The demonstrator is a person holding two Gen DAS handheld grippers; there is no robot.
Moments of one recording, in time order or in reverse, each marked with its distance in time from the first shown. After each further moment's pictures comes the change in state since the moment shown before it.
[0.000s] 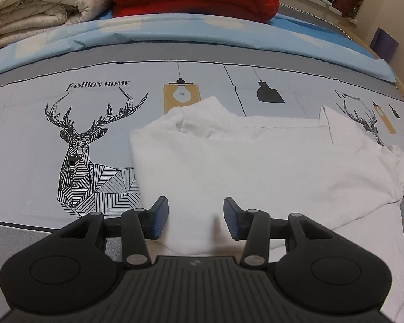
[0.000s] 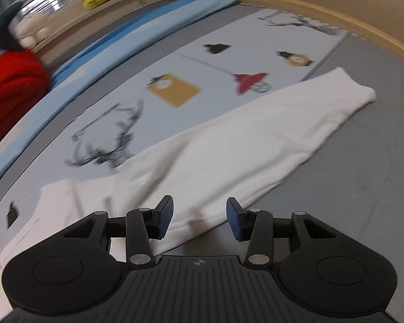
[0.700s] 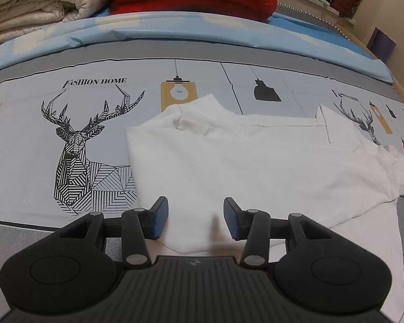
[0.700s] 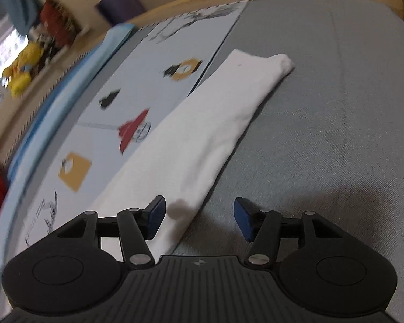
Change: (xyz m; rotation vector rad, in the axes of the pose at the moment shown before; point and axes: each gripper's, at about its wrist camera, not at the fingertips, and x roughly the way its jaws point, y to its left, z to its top) left arm 0.001 0.002 -0.001 0.002 0.012 -0.021; right arm 0.046 -0.150 0.028 0.442 -0.123 -0.008
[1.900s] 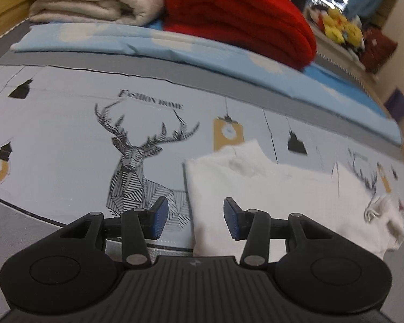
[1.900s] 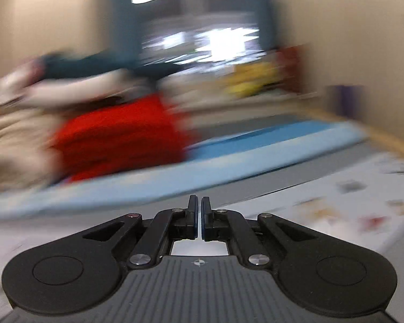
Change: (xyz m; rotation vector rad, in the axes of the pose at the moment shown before) left arm -0.046 0.078 0.019 -0.236 -0.094 -0.002; right arm -0.194 0.276 -0.241 -0.913 -0.081 0.684
